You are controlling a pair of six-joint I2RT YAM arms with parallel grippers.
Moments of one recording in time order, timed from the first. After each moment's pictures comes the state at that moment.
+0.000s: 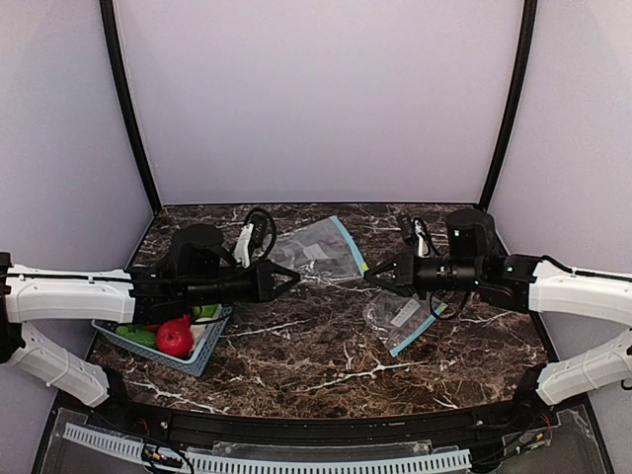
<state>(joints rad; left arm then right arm) -0.94 1.28 0.77 0.17 0.11 -0.72 0.81 1.17 0.76 0.02 -0.39 0.88</state>
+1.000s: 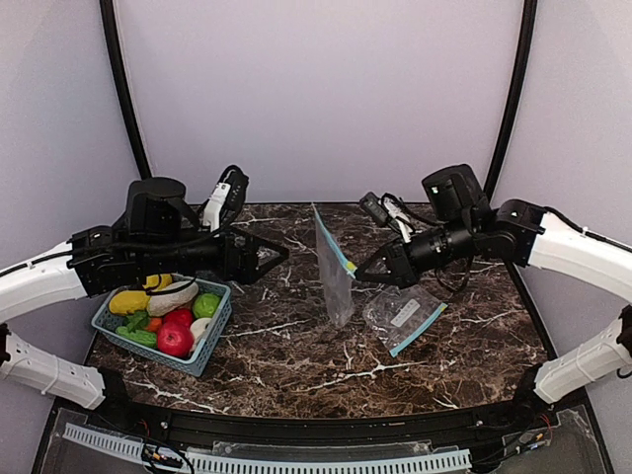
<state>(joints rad) -0.94 1.07 1.01 -0.30 0.03 -0.40 0.84 1.26 1.17 -0.52 -0.48 0.24</state>
